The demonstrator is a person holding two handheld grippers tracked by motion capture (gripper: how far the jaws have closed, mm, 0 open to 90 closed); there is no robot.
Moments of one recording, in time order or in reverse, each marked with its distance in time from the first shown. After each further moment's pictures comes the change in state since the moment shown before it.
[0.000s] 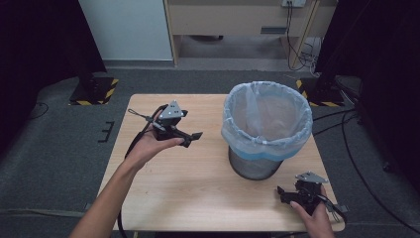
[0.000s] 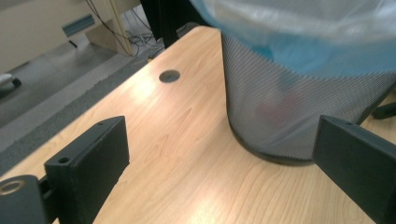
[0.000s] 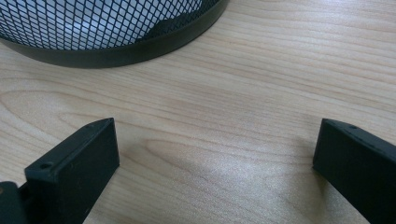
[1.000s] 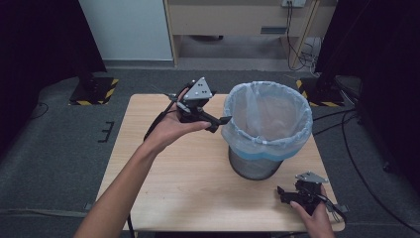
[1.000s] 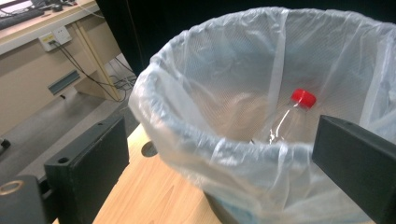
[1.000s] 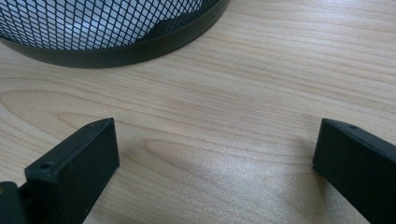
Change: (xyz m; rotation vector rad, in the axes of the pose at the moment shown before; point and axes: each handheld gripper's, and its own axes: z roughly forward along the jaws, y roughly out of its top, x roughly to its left) left arm -0.033 0.105 0.007 -0.103 -0.062 0.139; right arm -0.001 0.000 0.000 -0.001 0.001 -0.008
